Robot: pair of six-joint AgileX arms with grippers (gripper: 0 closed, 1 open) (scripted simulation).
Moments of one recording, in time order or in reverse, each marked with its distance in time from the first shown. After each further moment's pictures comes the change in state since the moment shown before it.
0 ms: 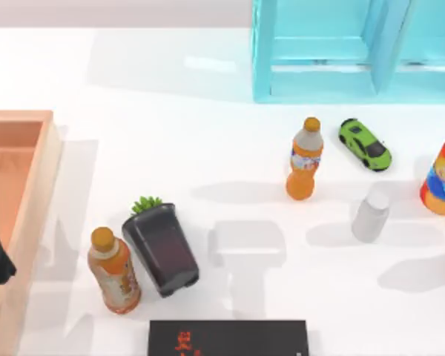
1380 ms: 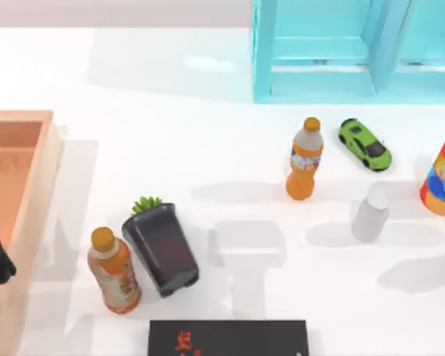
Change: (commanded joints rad) left arm 0.000 0.000 0.000 0.000 0.000 0.000; right arm 0.000 0.126 -0.306 0.426 0.000 0.005
